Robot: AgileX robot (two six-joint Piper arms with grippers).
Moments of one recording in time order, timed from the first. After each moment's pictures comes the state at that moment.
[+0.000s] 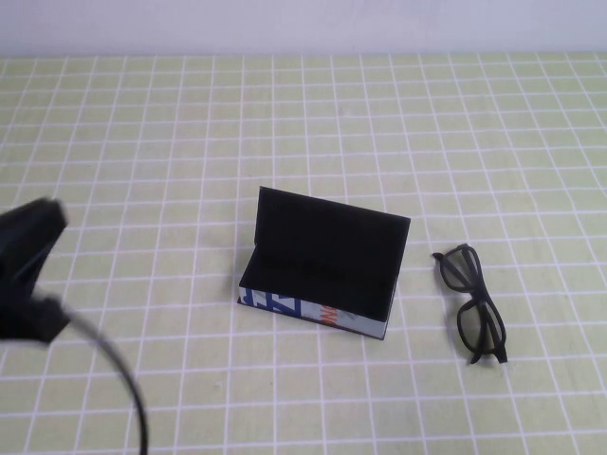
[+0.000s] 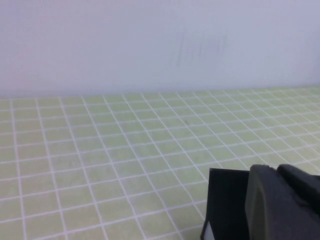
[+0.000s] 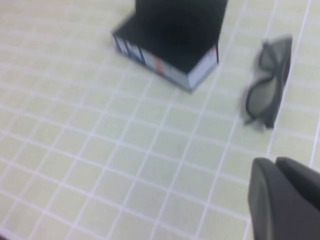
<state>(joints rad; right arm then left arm) 0.30 0.24 -0.59 0.33 1.00 -0.07 -0.10 0.72 -0.46 -1.64 0.37 1.53</state>
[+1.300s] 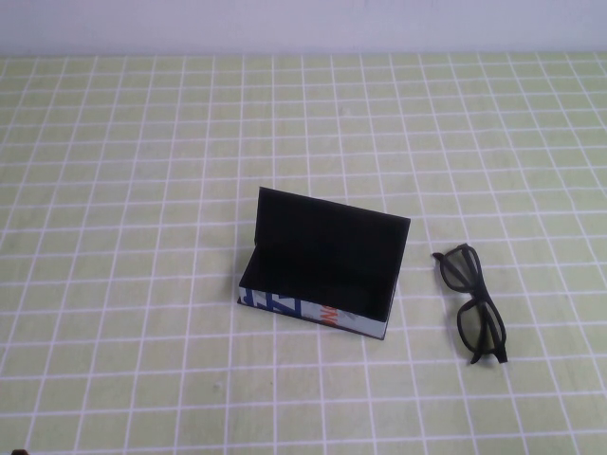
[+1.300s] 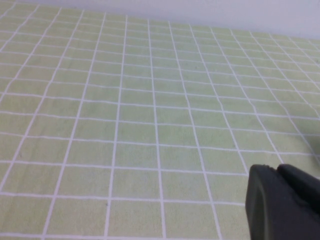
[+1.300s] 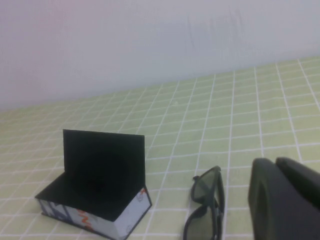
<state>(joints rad) 0.29 0.04 -0.03 0.37 0.09 -0.06 -0.10 0.27 0.02 -1.72 0.01 1.55</state>
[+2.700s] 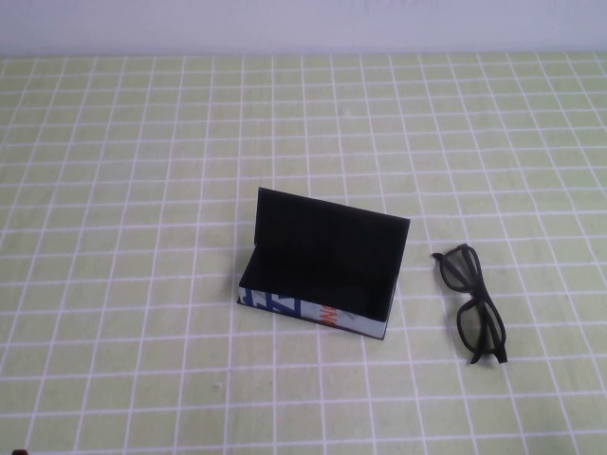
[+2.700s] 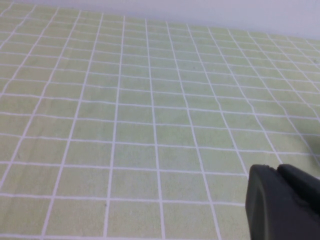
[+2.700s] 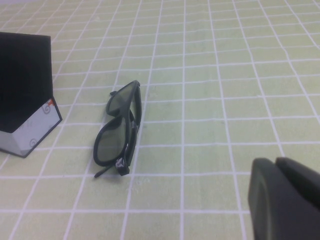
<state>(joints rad) 0.10 -0.01 0.03 0.24 0.33 -0.08 -0.10 0.27 0.02 -1.72 0.02 1.55</state>
